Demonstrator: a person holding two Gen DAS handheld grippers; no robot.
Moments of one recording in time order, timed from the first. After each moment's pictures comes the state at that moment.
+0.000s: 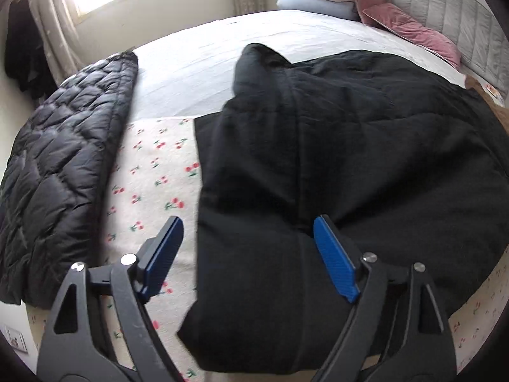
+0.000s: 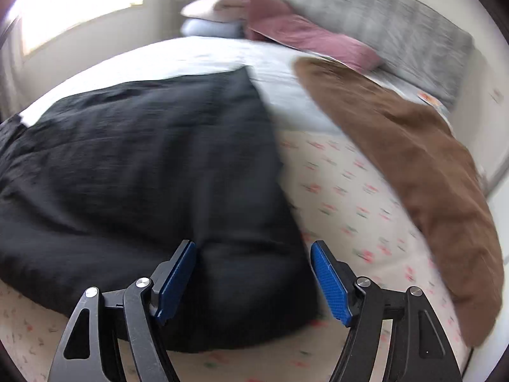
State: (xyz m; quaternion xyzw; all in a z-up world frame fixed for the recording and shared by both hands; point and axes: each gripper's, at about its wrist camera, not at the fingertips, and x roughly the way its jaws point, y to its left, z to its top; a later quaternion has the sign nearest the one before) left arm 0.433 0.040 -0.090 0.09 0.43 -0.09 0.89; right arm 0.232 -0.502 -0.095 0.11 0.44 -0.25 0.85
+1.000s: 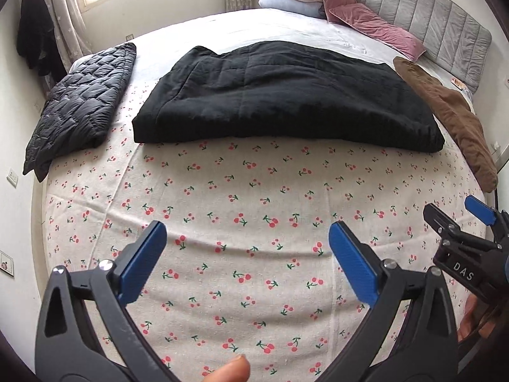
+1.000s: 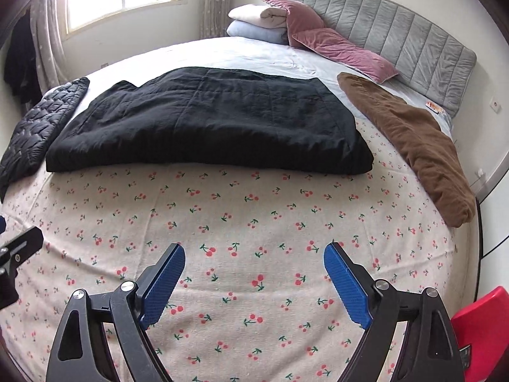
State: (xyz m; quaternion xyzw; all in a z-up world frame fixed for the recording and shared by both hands) left arm 0.165 -0.053 -0.013 0.06 0.45 -0.11 0.88; right arm 0.107 -0.236 -0.028 0.05 0.45 -0.19 0.87
